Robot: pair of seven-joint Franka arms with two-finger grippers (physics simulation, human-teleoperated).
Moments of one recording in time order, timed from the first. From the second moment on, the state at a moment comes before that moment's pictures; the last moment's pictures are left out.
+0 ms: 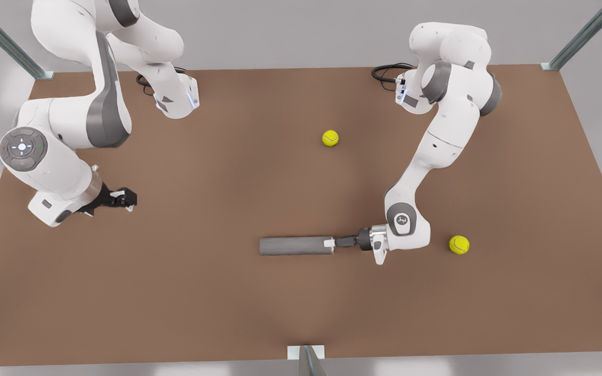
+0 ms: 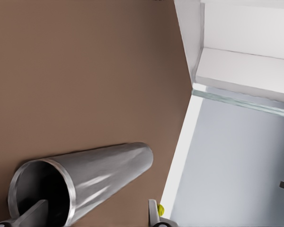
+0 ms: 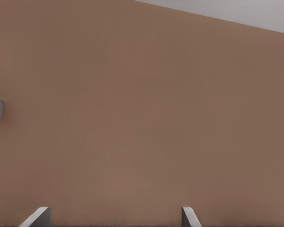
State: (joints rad) left arm -0.16 0.97 -0.27 -1.47 -1.43 2.18 0.51; right arm 0.03 0.28 0.11 -1.35 -0.13 1.57 0.00
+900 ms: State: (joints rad) left arm -0.21 1.00 -0.27 -1.45 -1.47 2.22 0.51; right arm 0.09 0.27 0.11 -1.34 -0.28 1.49 0.09
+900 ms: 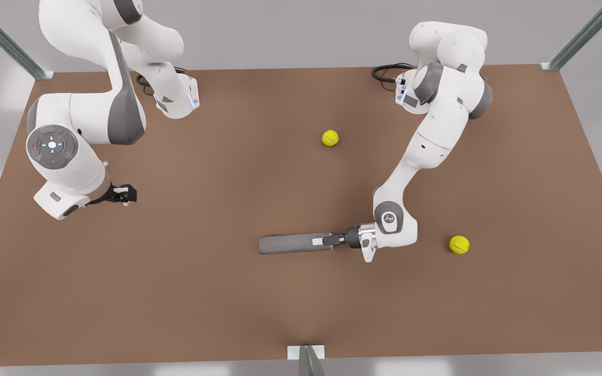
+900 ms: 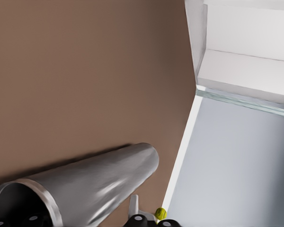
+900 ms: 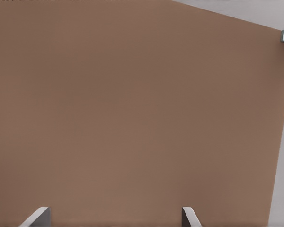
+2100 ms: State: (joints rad) left arm -0.22 0.95 -0.26 -1.44 -1.47 2.21 0.42; right arm 0.09 0.27 0.11 -1.34 -0.28 1.49 0.09
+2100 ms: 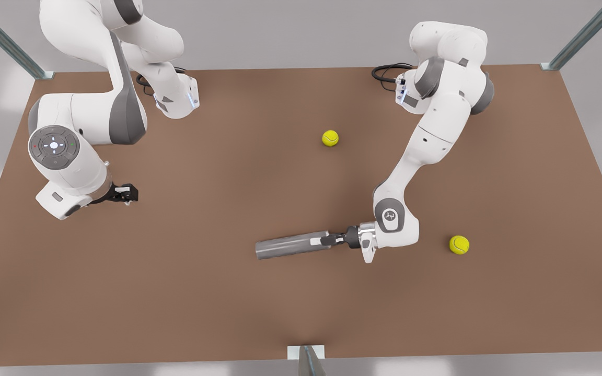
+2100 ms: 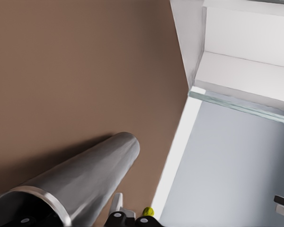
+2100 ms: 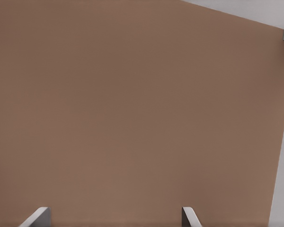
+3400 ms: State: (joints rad) left arm -0.23 0.76 -0.15 -1.45 -1.14 2.01 0.04; right arm 0.09 0.27 0.14 -1.34 -0.28 1.50 0.09
